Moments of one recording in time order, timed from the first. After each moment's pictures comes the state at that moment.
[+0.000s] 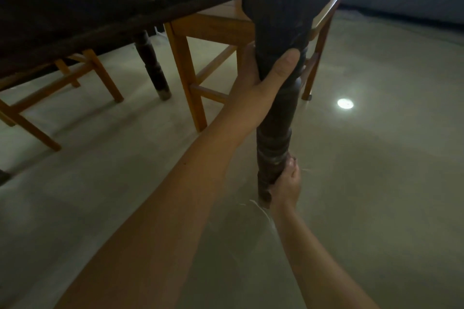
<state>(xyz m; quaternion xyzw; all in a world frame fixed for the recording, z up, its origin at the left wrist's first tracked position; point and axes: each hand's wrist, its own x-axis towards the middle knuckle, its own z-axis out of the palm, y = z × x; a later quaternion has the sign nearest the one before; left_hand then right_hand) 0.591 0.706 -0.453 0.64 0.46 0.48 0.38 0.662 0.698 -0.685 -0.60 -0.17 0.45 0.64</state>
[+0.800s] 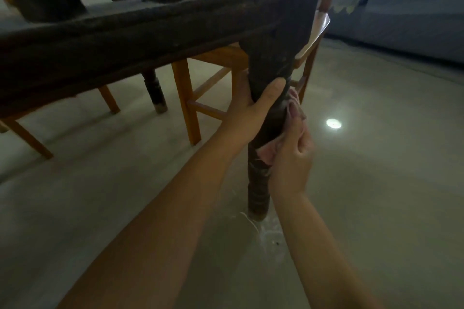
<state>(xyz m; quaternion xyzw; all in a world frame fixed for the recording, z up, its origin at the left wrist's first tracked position) 0.595 0.696 -0.445 0.63 0.48 0.46 0.41 0.661 0.668 -0.521 -0.42 -0.36 0.36 0.75</state>
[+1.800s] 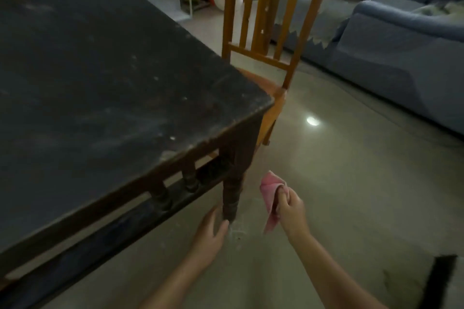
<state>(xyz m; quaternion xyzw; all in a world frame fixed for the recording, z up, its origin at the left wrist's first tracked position) 0.571 0.558 -0.337 0.52 0.67 0.23 0.48 0.758 0.600 -0.324 -0.70 -0.40 0.42 0.41</state>
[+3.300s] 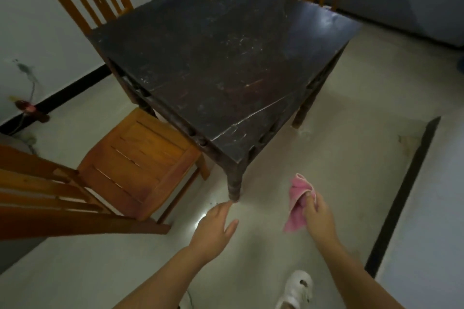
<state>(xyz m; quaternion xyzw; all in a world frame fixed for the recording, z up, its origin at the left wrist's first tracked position) 0.027 0.170 -0.124 0.75 0.55 0.00 0.36 0.273 0.141 -0.145 -0.81 -0.31 0.35 0.34</state>
